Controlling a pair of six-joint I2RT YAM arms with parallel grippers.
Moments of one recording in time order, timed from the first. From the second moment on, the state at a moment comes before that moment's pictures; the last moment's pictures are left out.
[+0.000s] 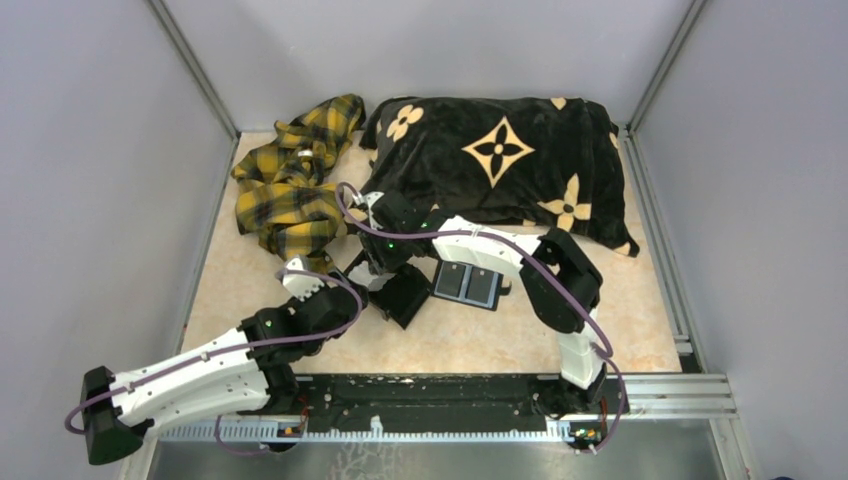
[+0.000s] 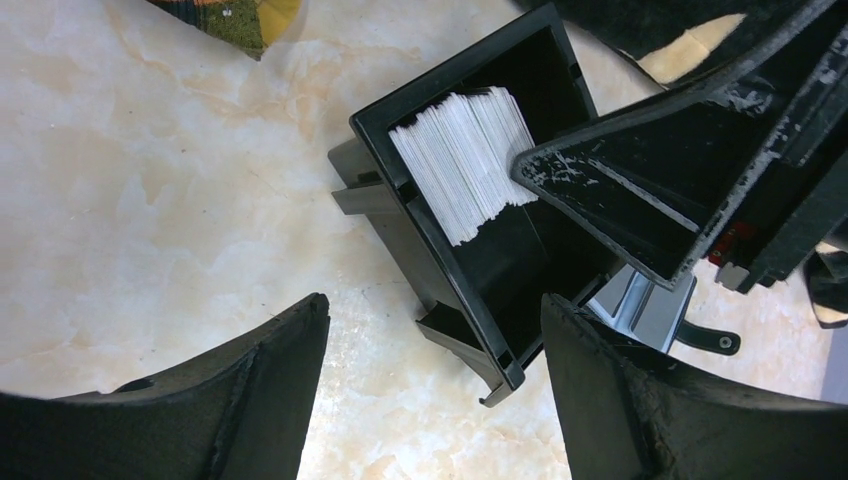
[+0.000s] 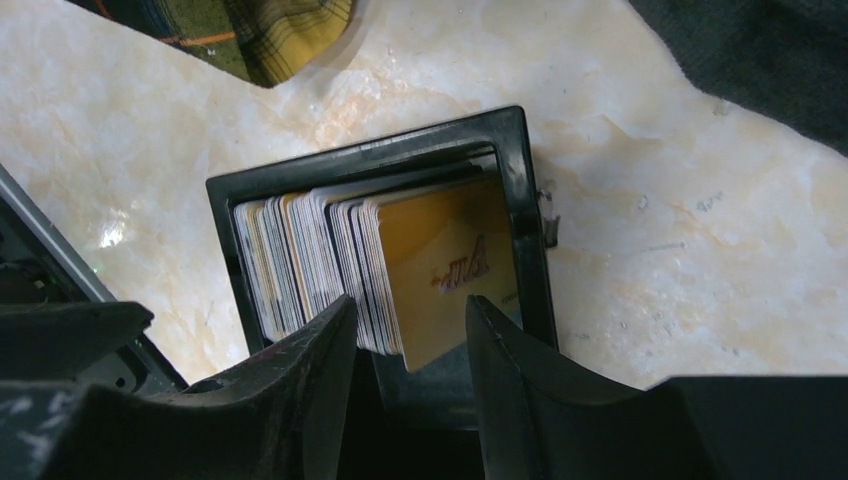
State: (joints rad) left arm -1.07 0.73 0.53 -0.67 -0.76 -1.42; right arm 0.94 1.93 1.48 -0.39 -0.13 0.30
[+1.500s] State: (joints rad) left arm -0.97 0.92 0.47 -0.46 -0.78 -1.31; right arm 0.94 1.91 1.52 -0.40 -0.12 0.31
